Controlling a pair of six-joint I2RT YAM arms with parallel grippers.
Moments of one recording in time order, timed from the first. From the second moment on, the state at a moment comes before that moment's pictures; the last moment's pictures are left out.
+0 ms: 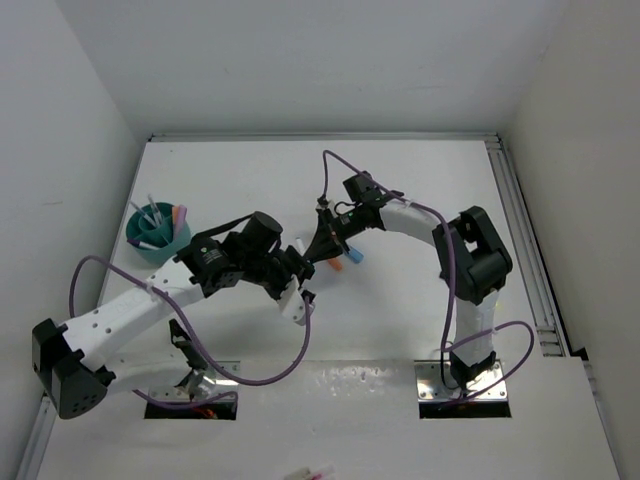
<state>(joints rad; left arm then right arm) -0.80 1.09 1.02 -0.76 0.48 1.40 0.52 1.97 1.27 -0.33 -1.19 0.82</state>
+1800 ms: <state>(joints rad) 0.09 0.89 0.94 -0.35 0.31 0.37 0.18 1.60 1.41 -0.79 -0.78 0.22</state>
